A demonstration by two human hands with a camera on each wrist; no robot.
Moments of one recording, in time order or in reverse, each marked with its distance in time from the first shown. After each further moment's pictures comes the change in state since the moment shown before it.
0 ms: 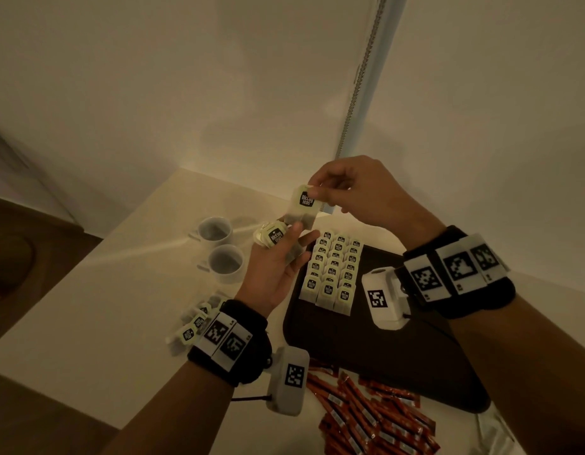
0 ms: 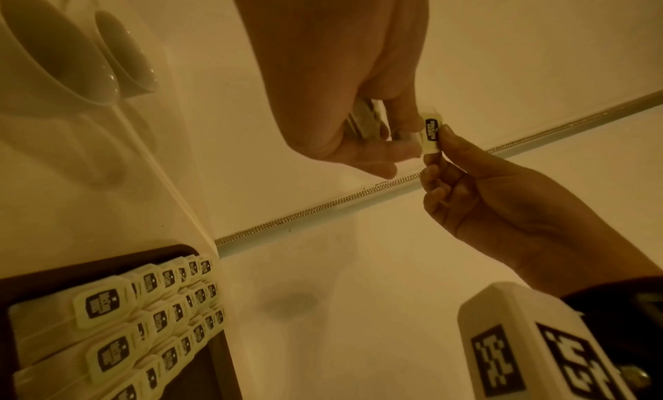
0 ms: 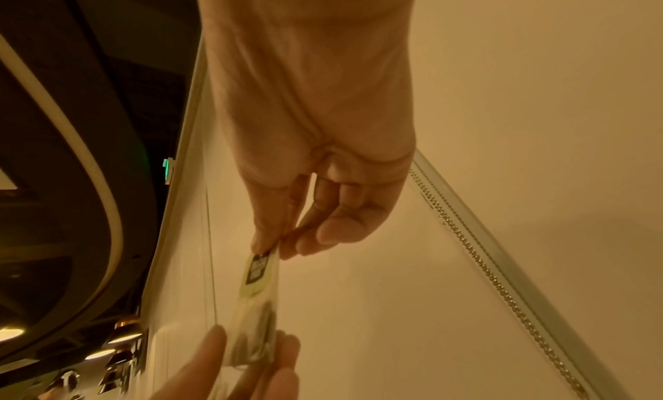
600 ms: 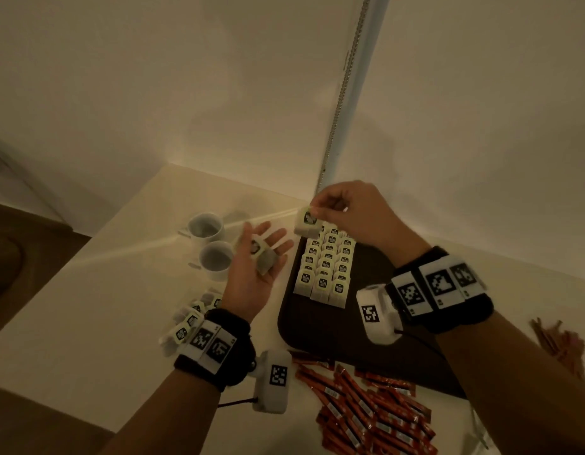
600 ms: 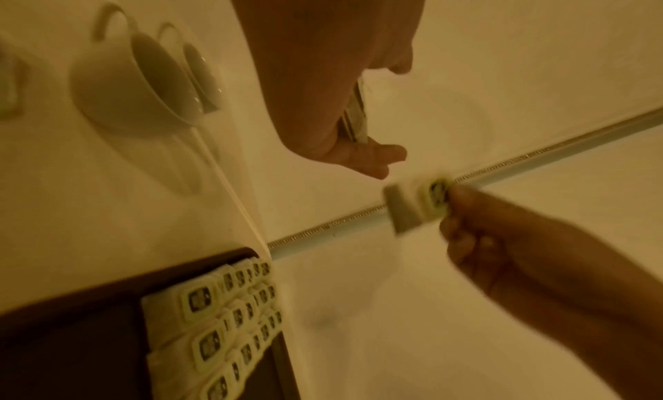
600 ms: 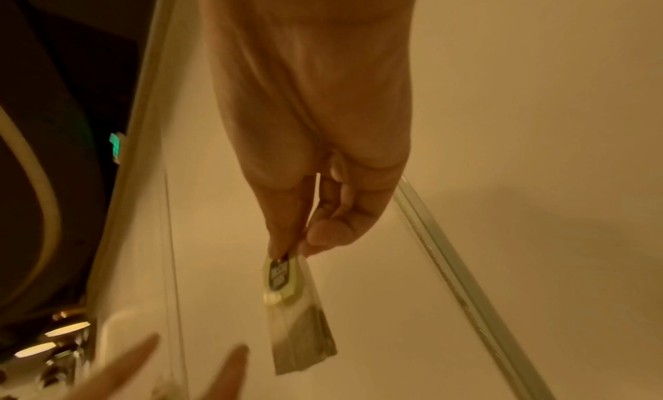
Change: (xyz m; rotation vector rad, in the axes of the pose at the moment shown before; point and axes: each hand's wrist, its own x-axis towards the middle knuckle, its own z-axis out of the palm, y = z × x) left_hand 0.007 -0.010 -0.033 0.002 0.153 -0.061; right_hand -0.016 0.045 0.019 -0.029 0.024 0.061
